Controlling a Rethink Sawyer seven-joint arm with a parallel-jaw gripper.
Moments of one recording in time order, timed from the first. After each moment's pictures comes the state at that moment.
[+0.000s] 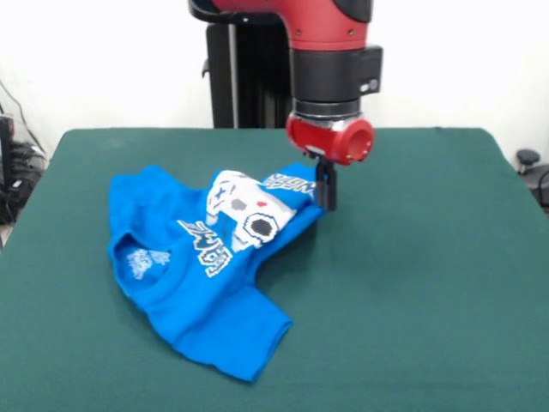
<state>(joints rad) -0.27 -0.63 0.11 1.92 -0.03 0.06 2.51</state>
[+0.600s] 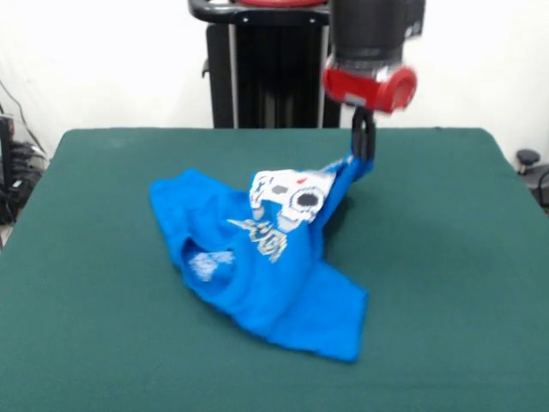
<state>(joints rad) -0.18 -0.80 0.08 1.94 0.01 0.35 2.51</state>
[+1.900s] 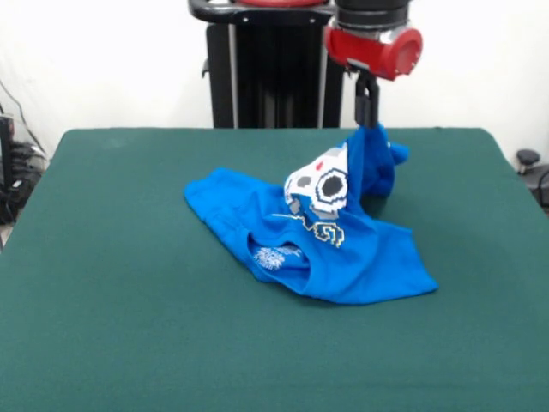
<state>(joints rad) -0.17 -0.84 0.07 1.94 0.06 0.43 2.51</state>
